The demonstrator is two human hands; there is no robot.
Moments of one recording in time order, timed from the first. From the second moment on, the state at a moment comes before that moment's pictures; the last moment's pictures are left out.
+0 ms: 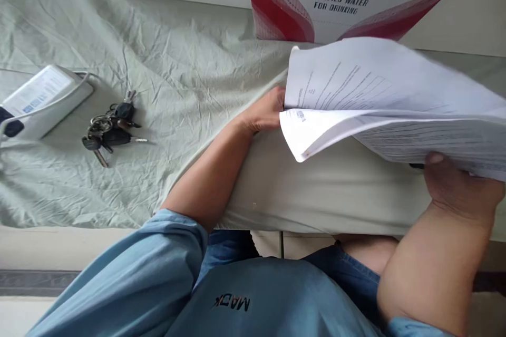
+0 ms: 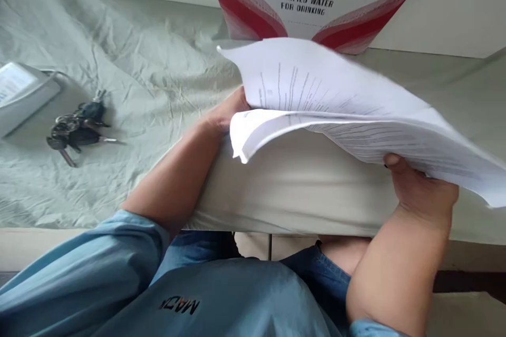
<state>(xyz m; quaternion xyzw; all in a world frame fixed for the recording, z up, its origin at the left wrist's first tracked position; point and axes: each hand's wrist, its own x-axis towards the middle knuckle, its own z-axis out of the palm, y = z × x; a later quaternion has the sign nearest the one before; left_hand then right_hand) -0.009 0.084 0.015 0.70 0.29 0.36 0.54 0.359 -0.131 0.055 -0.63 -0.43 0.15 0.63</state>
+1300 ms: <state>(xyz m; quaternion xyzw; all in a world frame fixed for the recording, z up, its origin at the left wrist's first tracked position) -0.012 0.076 0.049 0.72 0.23 0.07 0.66 0.299 -0.105 0.074 -0.68 -0.32 0.47 0.46</state>
